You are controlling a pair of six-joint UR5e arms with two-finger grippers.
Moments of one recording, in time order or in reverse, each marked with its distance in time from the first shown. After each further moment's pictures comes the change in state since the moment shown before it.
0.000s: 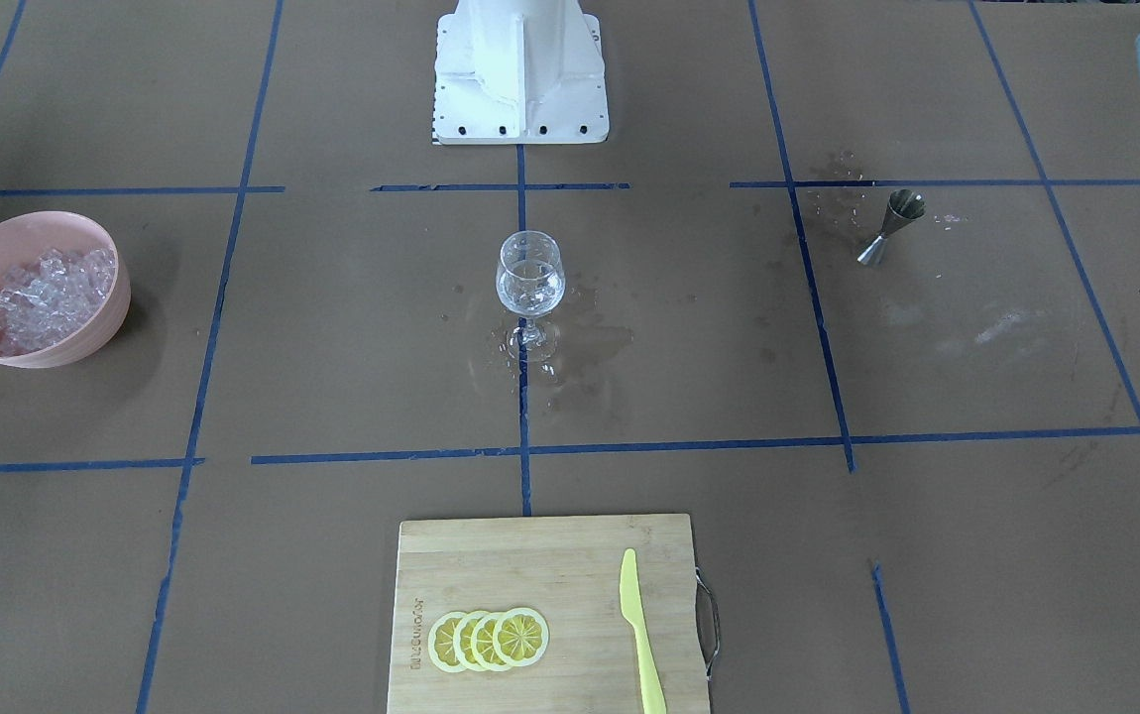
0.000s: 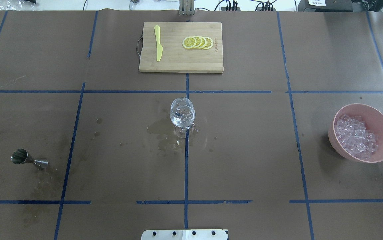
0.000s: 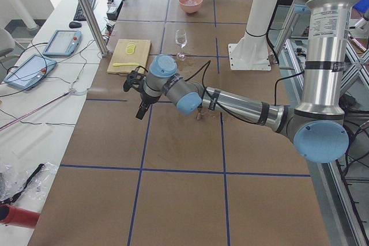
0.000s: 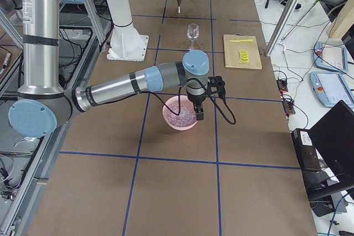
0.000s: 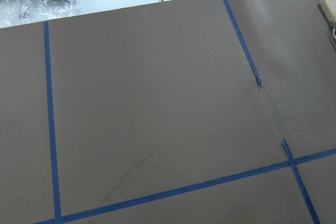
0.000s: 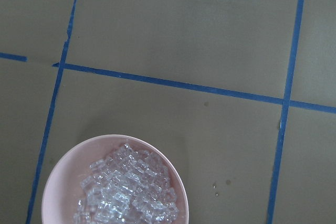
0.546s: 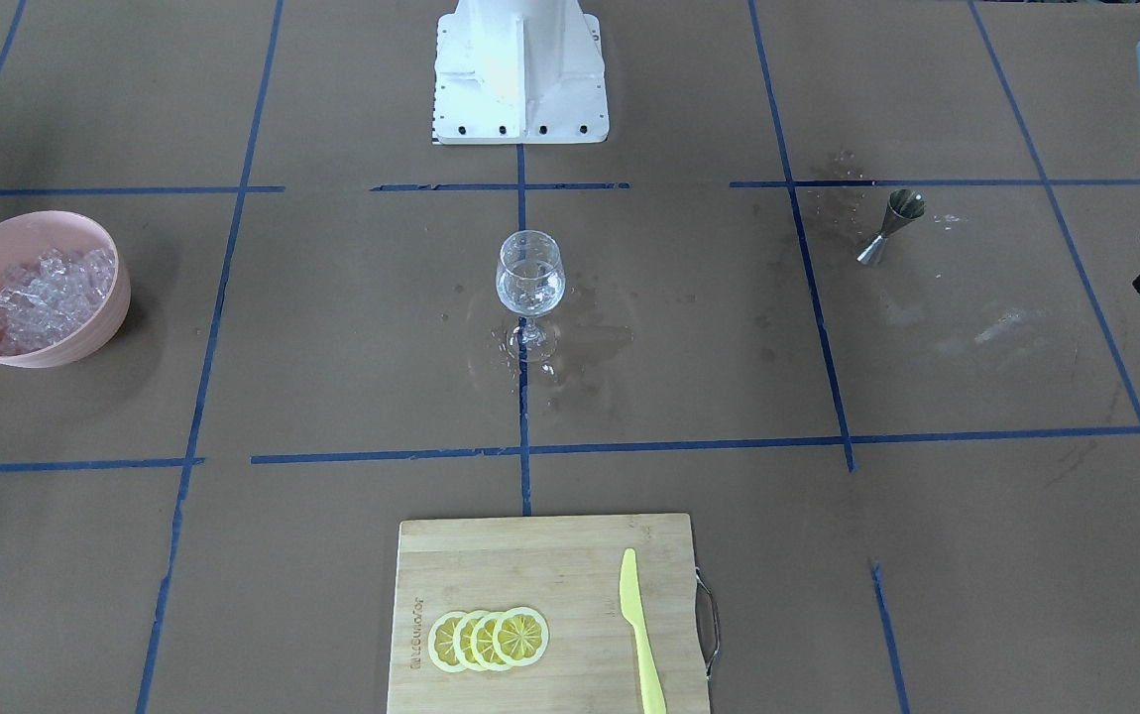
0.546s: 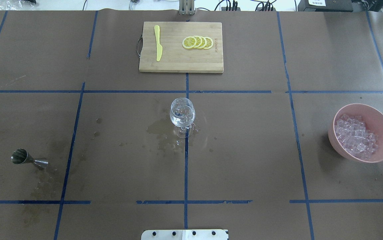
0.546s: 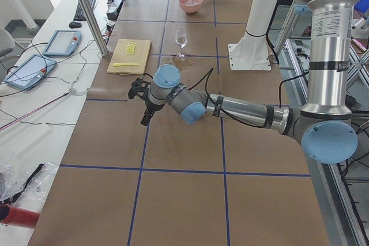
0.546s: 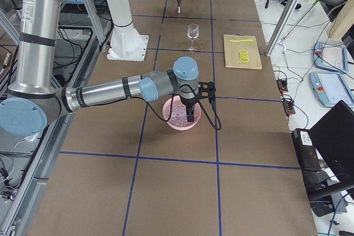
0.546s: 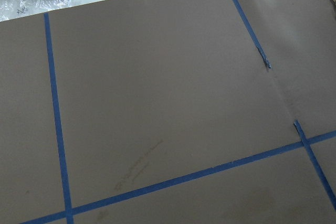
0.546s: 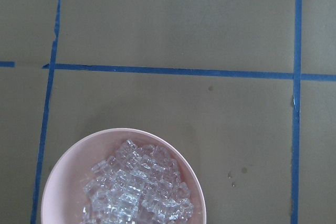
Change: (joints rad) left arm 0.007 0.039 0.020 -0.033 -0.069 0.013; right arm -0.121 -0.106 -0.003 0.245 -0.057 0.275
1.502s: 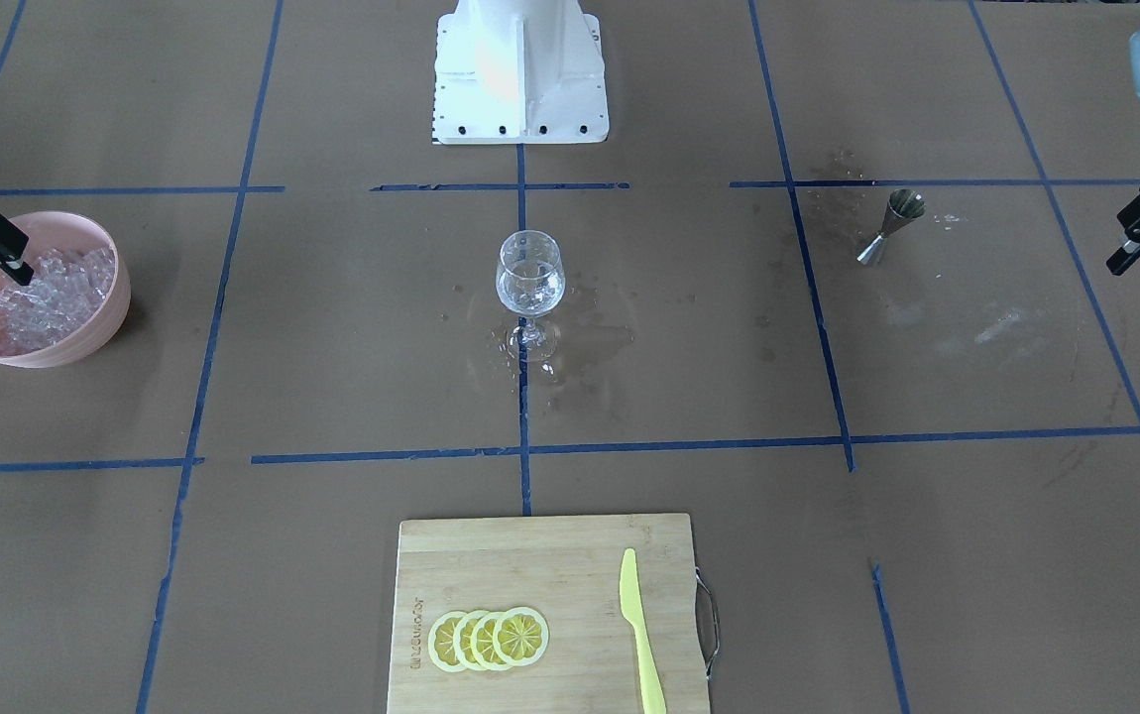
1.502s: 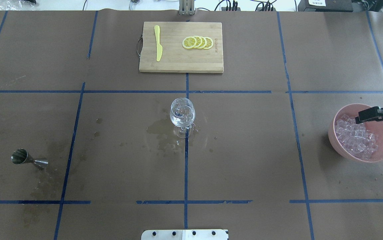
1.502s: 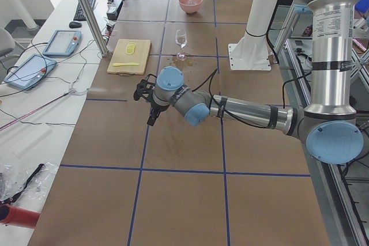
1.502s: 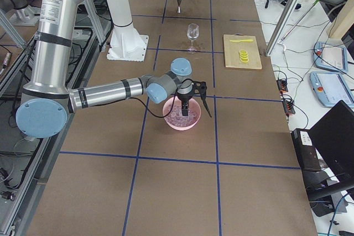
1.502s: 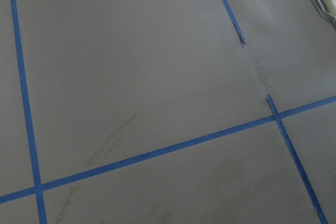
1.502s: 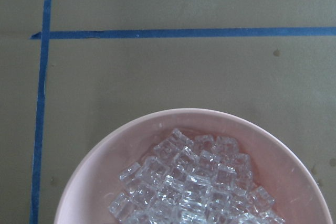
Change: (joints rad) left arm 0.011 0.027 -0.015 0.000 -0.033 -0.005; right arm -0.327 -0.008 -0.050 0.232 -0.199 0.374
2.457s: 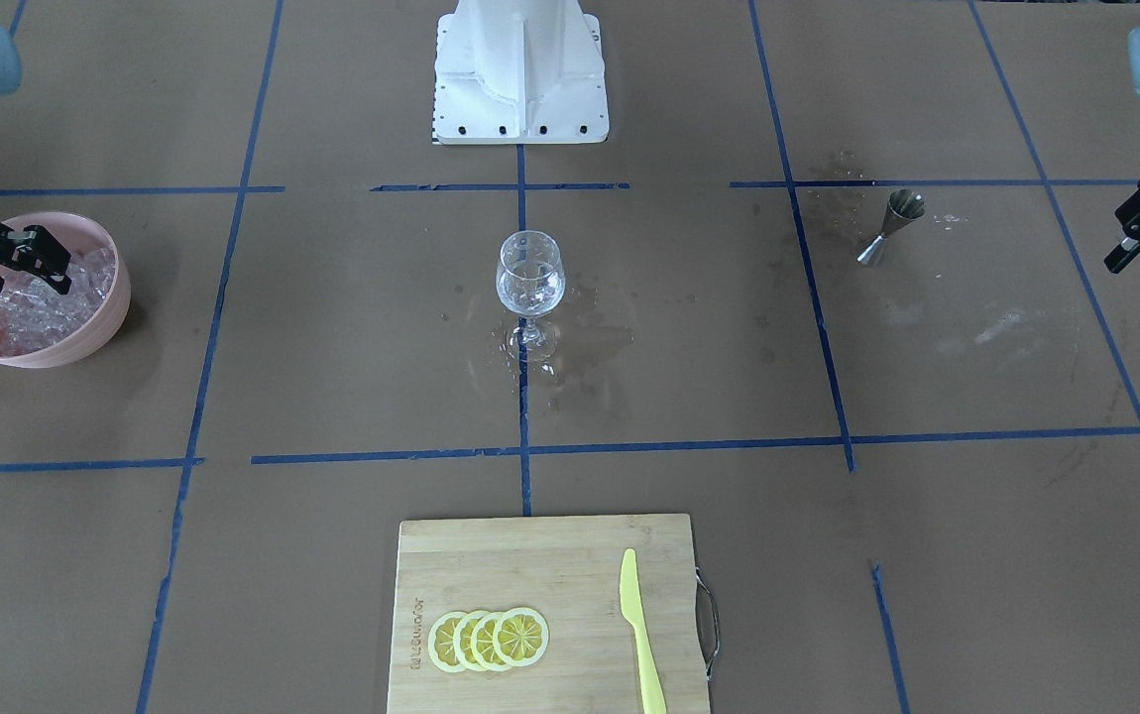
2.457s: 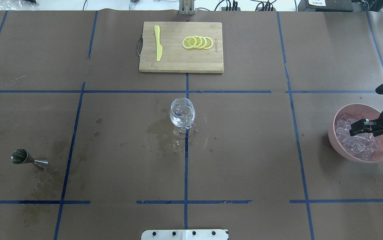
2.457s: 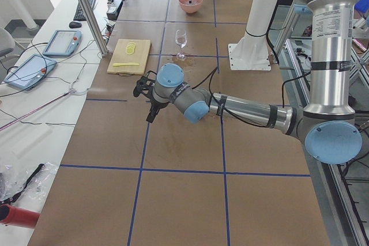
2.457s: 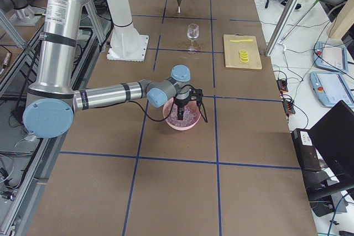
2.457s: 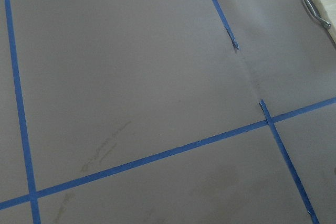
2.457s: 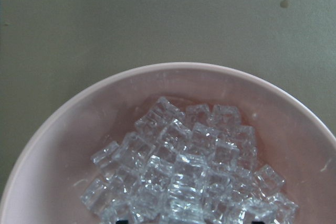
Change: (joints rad) left arm 0.000 -0.003 -0.018 0.000 0.000 -0.003; right arm -0.067 0.001 -0.058 0.003 -0.014 0.040
